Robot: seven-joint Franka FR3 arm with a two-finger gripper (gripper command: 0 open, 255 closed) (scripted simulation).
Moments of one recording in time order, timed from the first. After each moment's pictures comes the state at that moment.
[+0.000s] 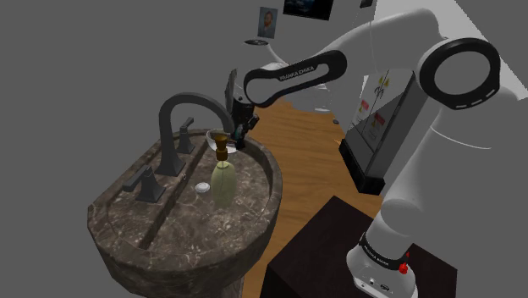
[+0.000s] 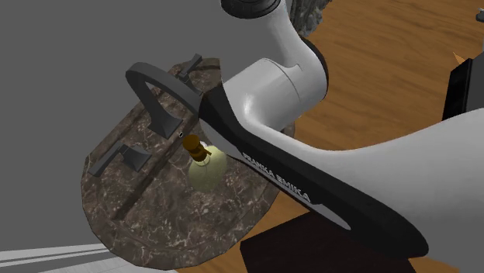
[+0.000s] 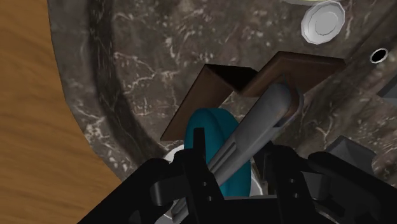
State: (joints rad) arm -0.09 -0.01 0.31 -2.07 -0.11 2.24 0.64
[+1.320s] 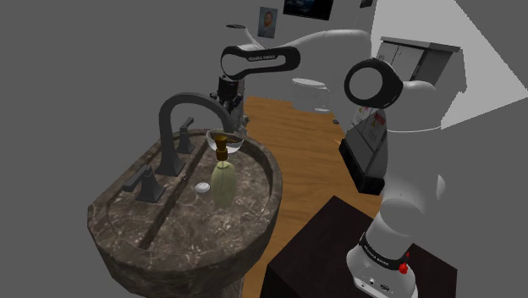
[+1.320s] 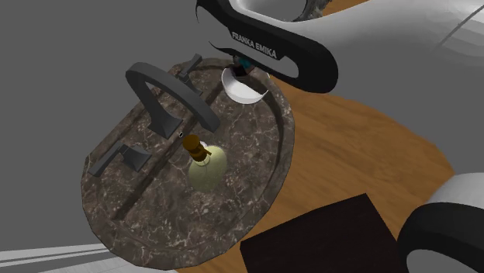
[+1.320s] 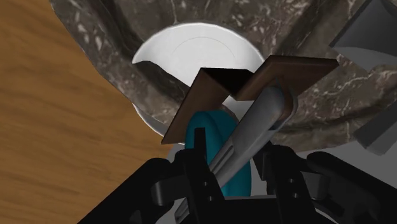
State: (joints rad) arm -0.11 0.45 0.26 -1.38 -0.20 2.00 0.54
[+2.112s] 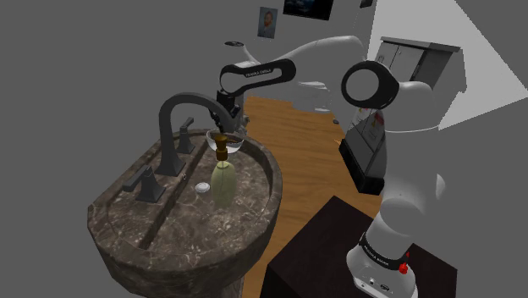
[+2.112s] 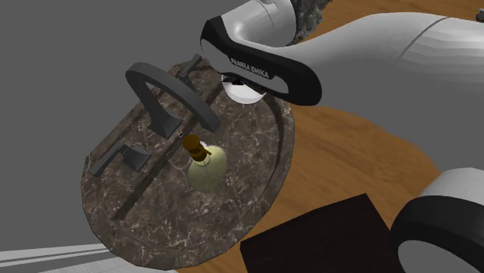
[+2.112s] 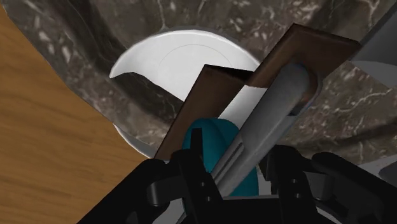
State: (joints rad) arm -0.11 0.48 0.26 -1.48 -0.22 2.14 0.56
